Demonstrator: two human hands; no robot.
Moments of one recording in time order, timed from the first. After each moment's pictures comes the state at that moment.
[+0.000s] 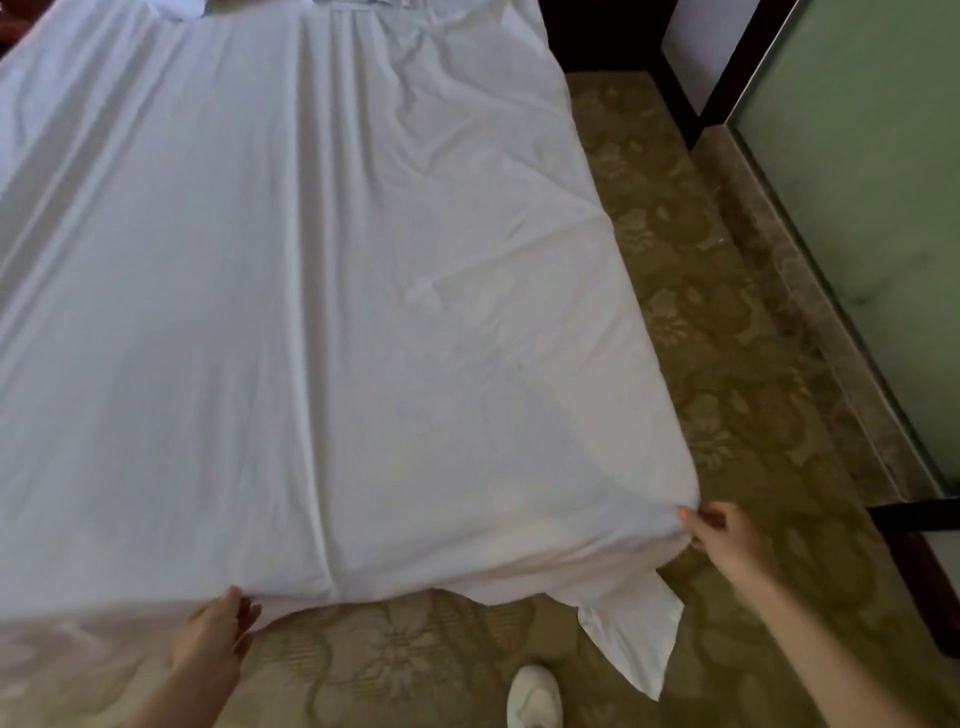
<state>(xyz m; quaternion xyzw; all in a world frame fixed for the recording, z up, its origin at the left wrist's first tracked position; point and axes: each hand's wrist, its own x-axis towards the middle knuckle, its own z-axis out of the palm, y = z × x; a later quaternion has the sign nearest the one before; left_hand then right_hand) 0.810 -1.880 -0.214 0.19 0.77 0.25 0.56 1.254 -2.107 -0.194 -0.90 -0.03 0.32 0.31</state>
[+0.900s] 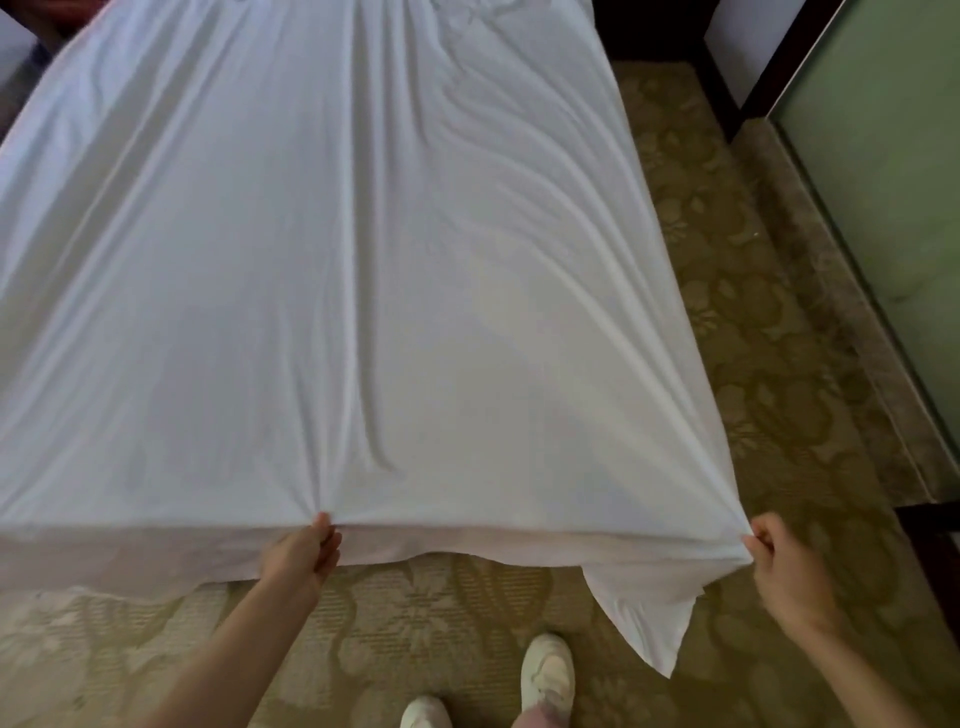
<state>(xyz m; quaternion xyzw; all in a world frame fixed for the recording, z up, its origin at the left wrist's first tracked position) 0.827 -1.893 -0.207 0.14 0.75 0.23 0.60 1.207 -2.164 -0.166 -0.94 -0.22 0.21 0.14</state>
